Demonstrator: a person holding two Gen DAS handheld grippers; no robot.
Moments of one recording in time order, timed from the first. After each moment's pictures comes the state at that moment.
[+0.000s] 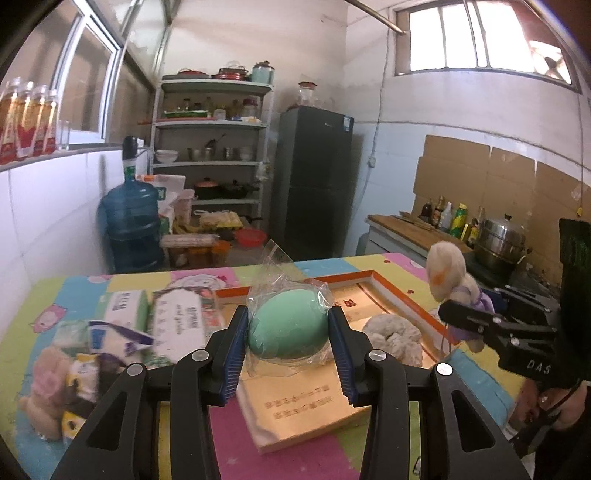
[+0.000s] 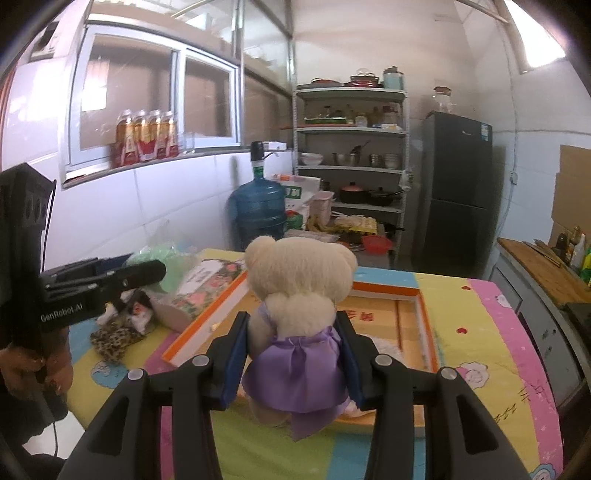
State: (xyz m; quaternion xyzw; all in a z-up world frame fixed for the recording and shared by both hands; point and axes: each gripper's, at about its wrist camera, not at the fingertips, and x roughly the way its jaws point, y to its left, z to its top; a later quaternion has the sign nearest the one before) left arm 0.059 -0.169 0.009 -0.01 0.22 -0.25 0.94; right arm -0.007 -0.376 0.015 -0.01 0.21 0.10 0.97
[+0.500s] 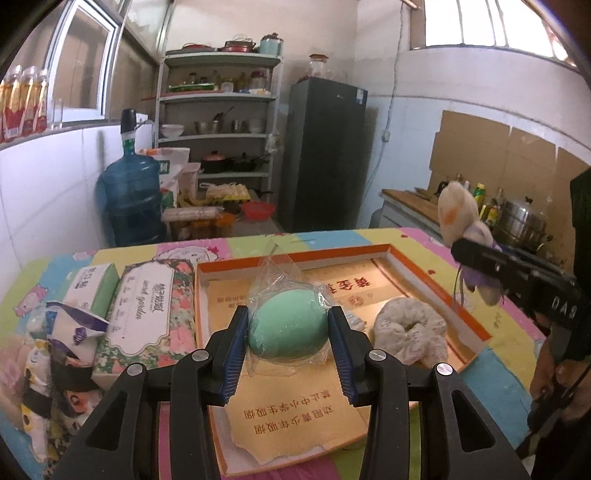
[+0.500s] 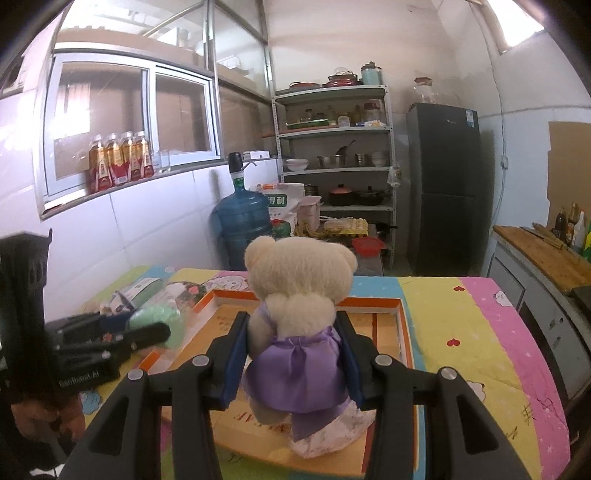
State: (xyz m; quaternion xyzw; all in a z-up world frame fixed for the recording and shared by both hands) left arm 0.103 -0.208 -0.029 0.01 0.27 -0.22 0.94; right arm 0.042 -0.421 0.006 0.04 0.21 0.09 0.97
